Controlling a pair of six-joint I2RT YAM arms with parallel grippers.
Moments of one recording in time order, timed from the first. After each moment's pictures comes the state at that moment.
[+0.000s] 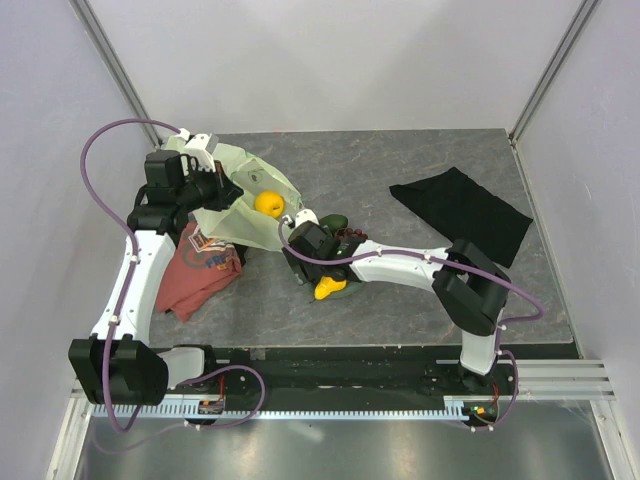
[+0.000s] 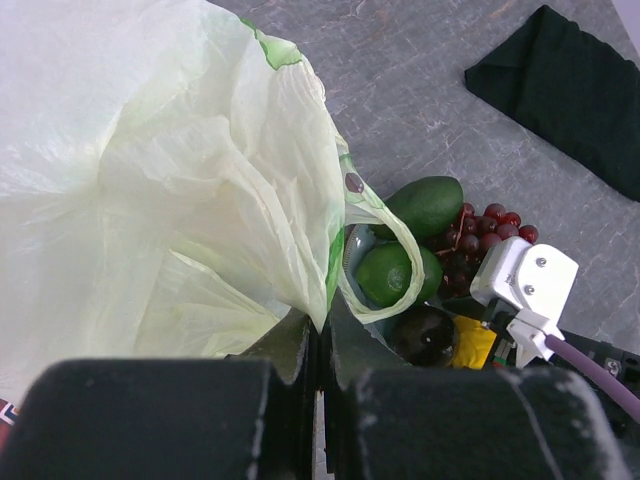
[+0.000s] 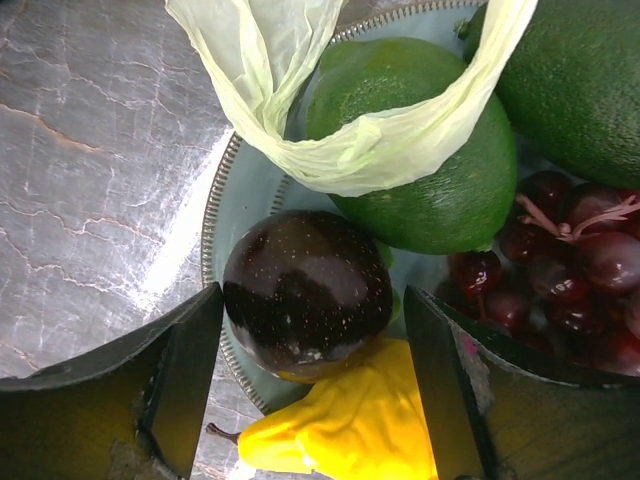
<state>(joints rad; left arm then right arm) -0.02 1.22 1.15 -0.43 0.48 -0.07 1.01 1.86 1.28 -0.30 0.30 0.36</state>
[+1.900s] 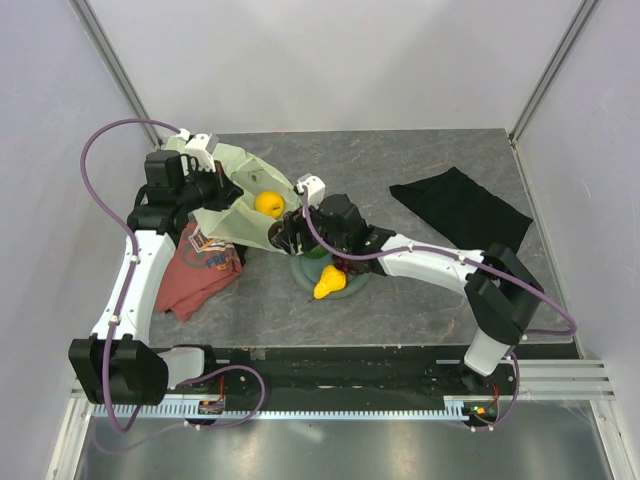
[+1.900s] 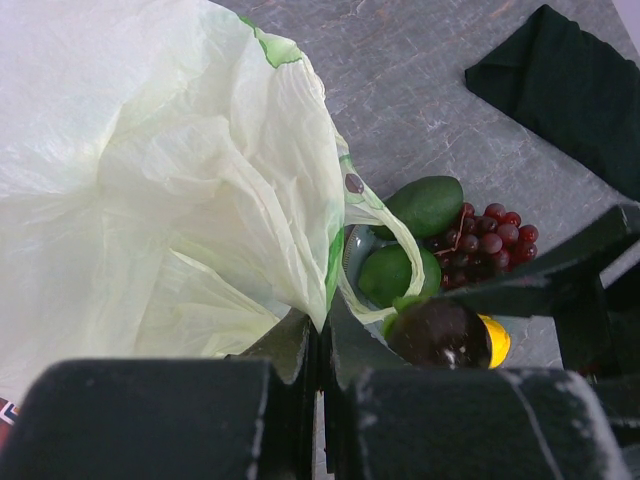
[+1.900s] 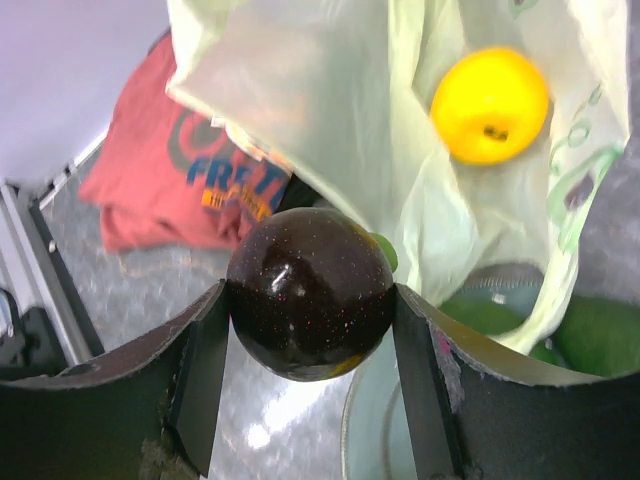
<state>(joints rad) -0.02 1.22 1.15 -0.43 0.48 -0.07 0.91 1.68 1.13 0.23 -0.08 0.31</state>
